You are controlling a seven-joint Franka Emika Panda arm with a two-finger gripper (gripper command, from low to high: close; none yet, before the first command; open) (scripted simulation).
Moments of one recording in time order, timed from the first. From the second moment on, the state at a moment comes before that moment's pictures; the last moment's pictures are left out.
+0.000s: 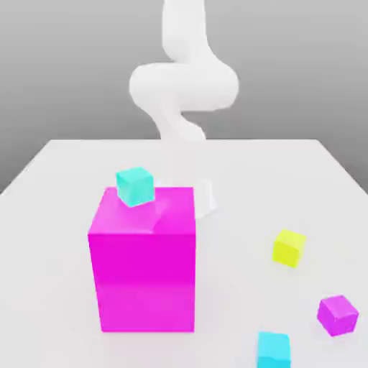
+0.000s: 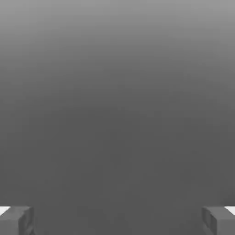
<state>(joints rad) -0.02 -0.71 0.04 -2.30 -0.02 2.33 0.85</state>
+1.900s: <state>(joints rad) -0.15 -0.02 0.17 -2.40 -0.15 2.33 1.29</state>
